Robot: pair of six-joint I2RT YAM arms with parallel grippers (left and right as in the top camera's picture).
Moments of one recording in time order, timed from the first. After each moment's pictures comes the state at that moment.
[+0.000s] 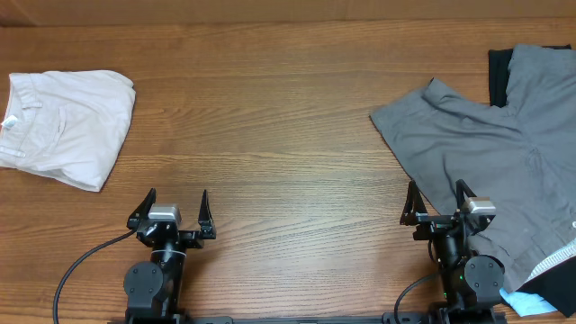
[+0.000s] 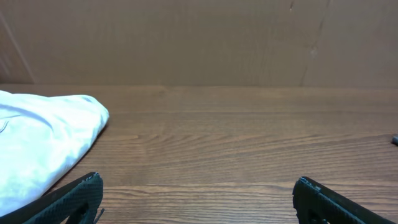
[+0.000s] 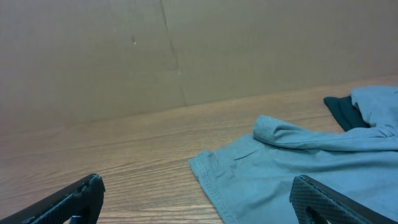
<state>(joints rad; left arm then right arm) -0.04 0.02 0.01 -0.08 0.01 -0.05 0.06 0.01 0.02 -0.04 -0.01 0.20</state>
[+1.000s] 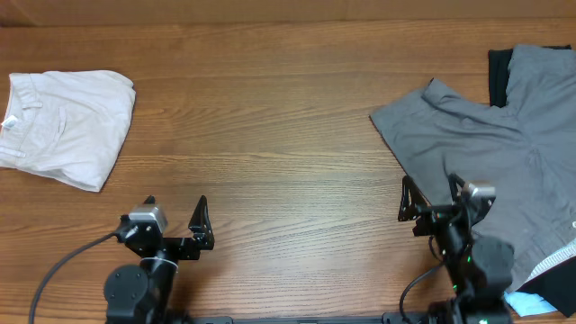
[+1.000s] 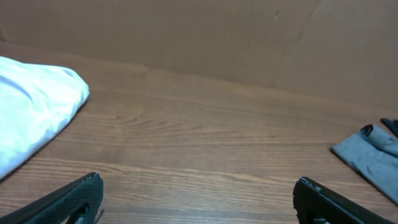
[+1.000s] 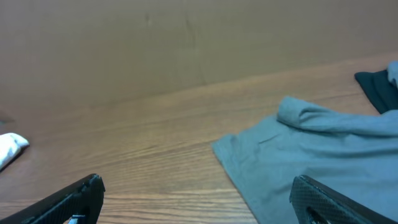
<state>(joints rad) -0.04 0.09 0.33 -0.45 0.07 -0.24 0.06 0.30 0.24 -0.13 -0.11 0.25</state>
